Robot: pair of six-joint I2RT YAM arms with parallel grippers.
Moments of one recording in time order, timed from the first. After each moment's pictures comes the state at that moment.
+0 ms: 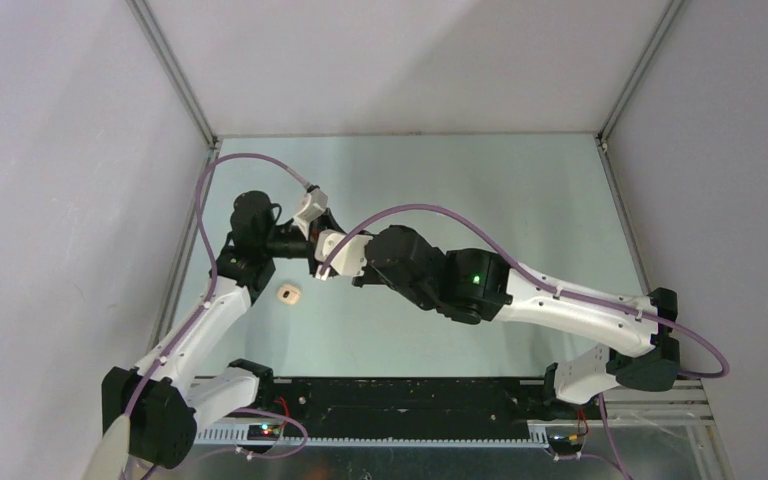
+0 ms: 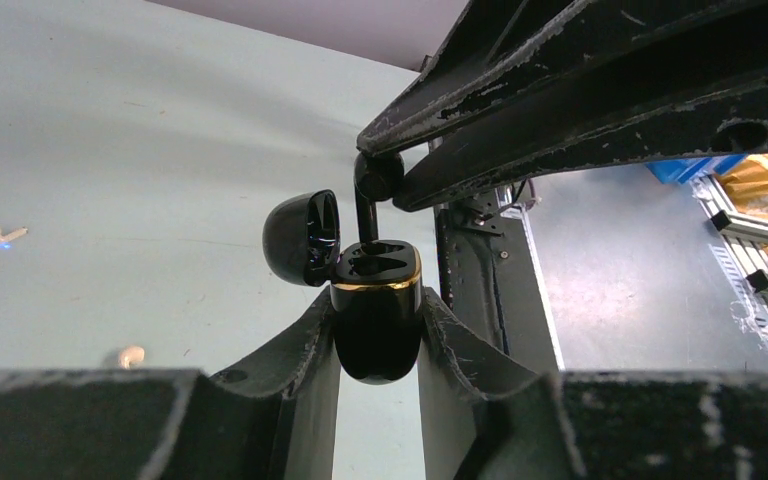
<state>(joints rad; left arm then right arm) -0.29 1.05 0.76 0.13 1.29 -0.12 1.31 1.46 1.58 -0.63 0.52 -0.56</state>
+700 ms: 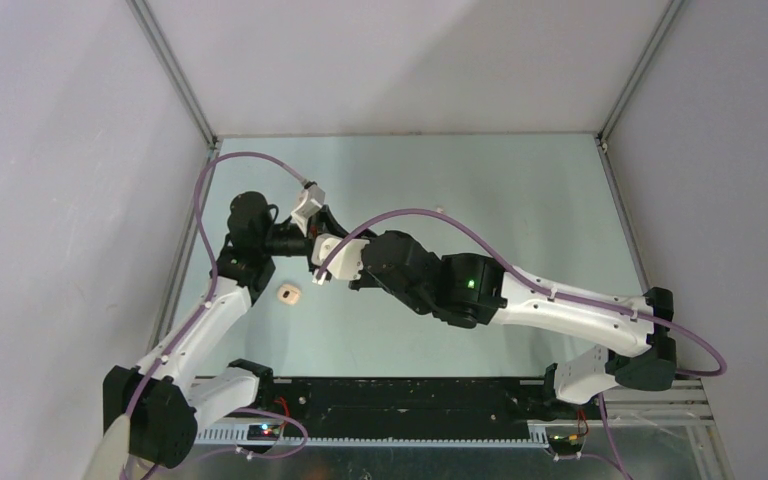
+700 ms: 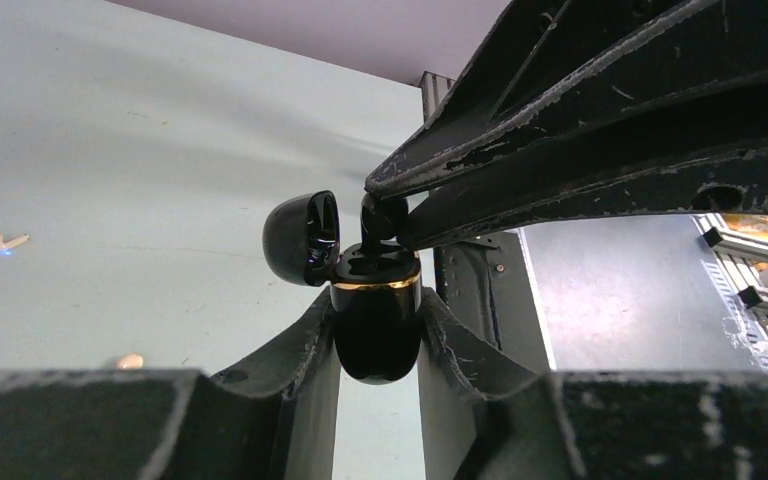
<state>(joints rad) -0.28 1.05 0.75 0.23 1.29 -0.22 1.33 1.47 1.56 -0.59 0.54 -0.56</state>
